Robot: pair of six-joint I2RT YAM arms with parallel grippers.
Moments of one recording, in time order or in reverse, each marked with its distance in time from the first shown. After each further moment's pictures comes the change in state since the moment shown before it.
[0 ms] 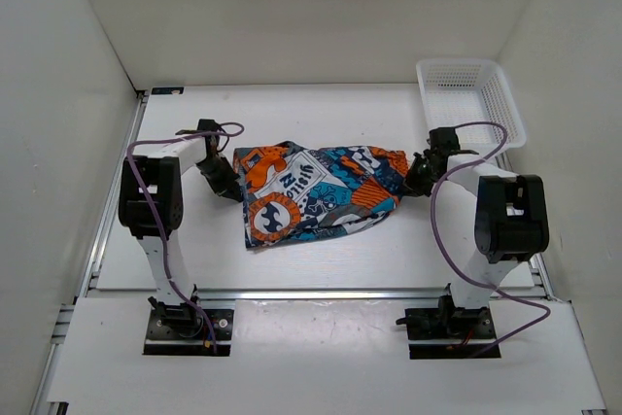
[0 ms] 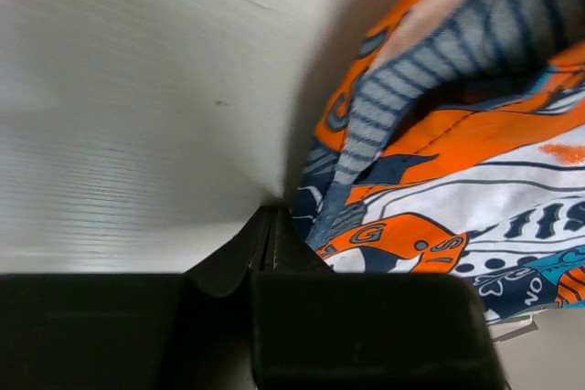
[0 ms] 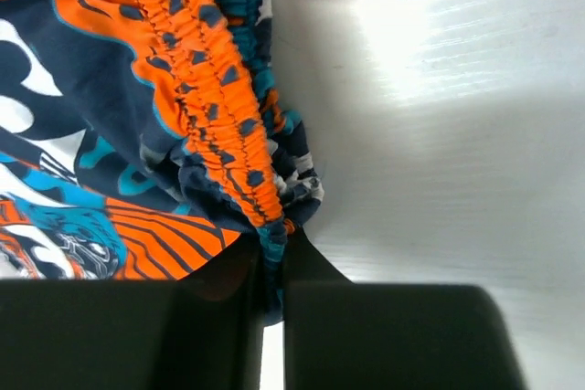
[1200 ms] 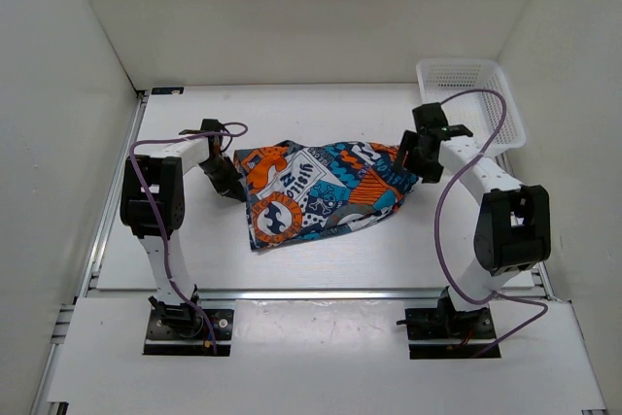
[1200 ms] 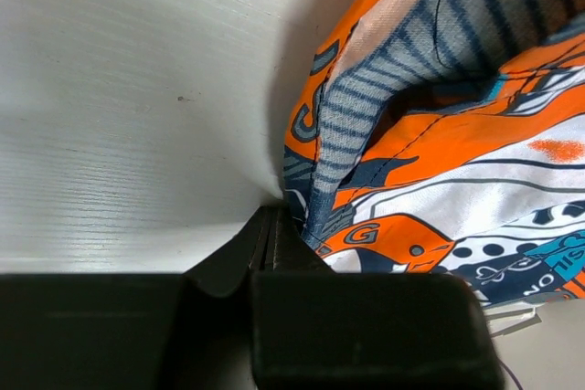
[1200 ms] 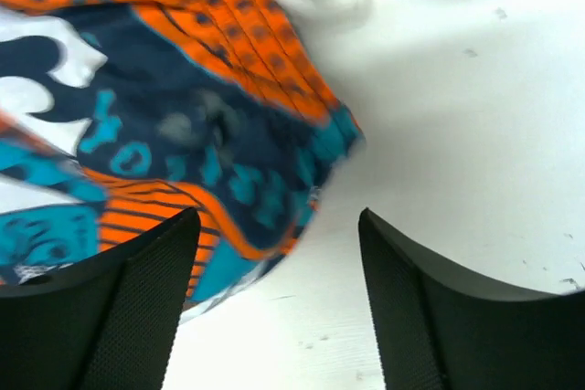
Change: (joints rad) left arm -0.029 0.006 0.004 0.008 0.016 -0.004; right arm 0.179 -0.079 0.272 -0.313 0.431 -0.027
